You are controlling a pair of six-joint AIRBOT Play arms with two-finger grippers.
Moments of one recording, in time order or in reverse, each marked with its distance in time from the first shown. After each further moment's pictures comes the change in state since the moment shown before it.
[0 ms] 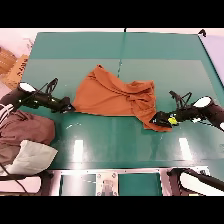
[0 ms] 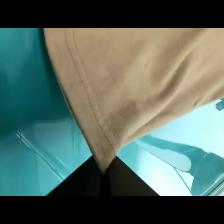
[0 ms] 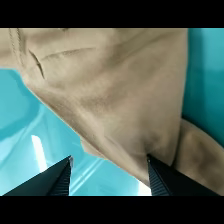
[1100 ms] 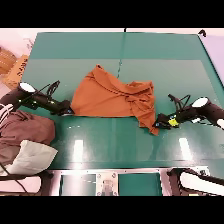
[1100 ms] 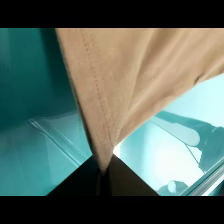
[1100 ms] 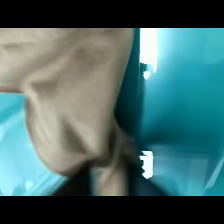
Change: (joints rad) left arm 0.001 0.000 0.004 0.054 -0.084 0.018; right arm -0.023 -0.103 0.011 -0.053 0.031 -0.005
